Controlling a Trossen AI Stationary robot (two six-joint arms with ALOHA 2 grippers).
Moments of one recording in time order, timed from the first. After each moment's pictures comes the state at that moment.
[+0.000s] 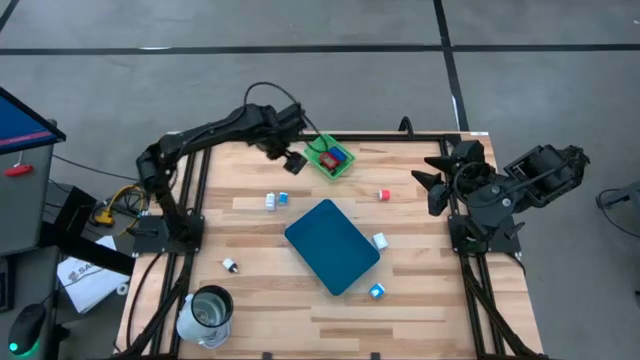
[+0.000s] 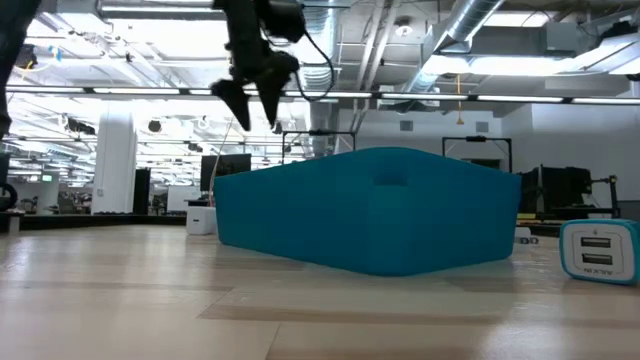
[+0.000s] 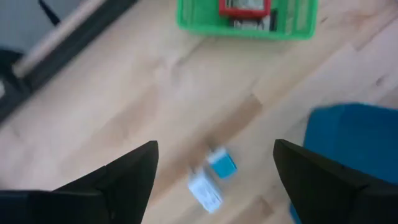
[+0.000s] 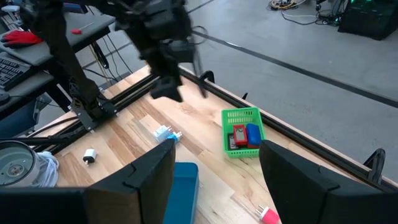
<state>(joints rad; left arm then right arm) 0.45 1.75 1.67 -1.20 -0.13 -0.40 0.54 1.28 1.87 -1.51 1.00 1.02</state>
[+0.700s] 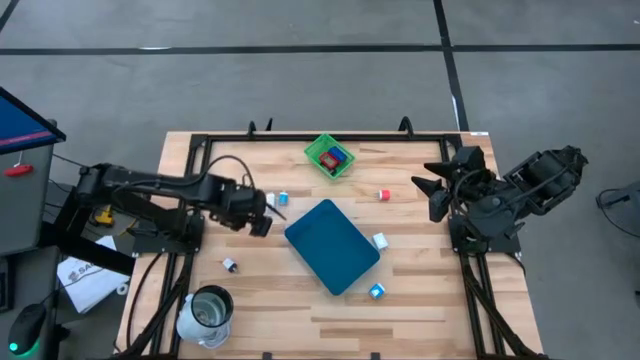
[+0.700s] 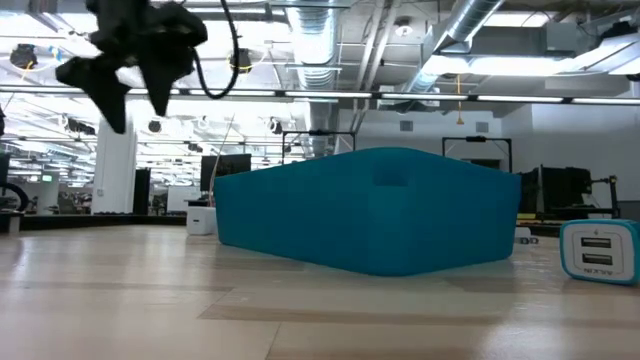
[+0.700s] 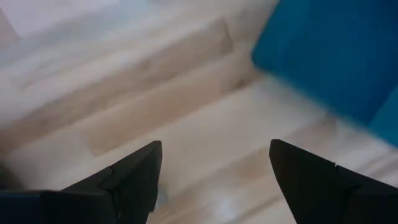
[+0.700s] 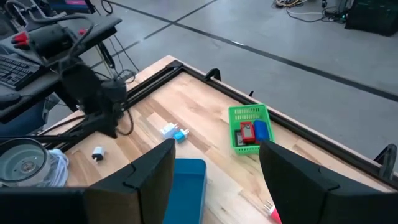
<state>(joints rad) -0.05 1.23 0.97 -1.03 0.01 -1.23 0.60 1.29 1.87 -1.54 1.02 1.10</state>
